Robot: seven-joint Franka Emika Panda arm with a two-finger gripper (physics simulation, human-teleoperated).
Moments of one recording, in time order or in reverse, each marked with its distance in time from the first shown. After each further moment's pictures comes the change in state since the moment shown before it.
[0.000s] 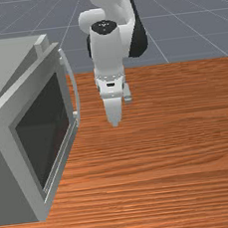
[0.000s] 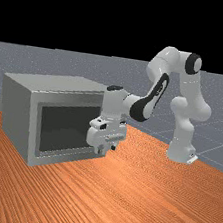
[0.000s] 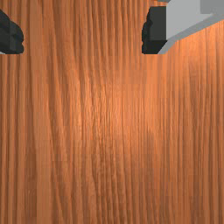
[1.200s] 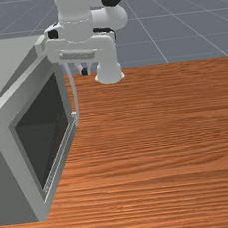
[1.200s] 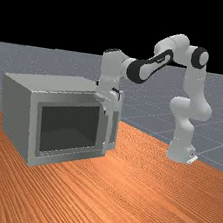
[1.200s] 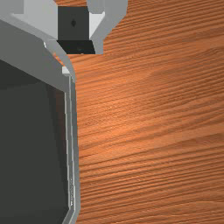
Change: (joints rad) arm 0.098 -0.234 -0.232 0.084 0.022 -0.378 1.632
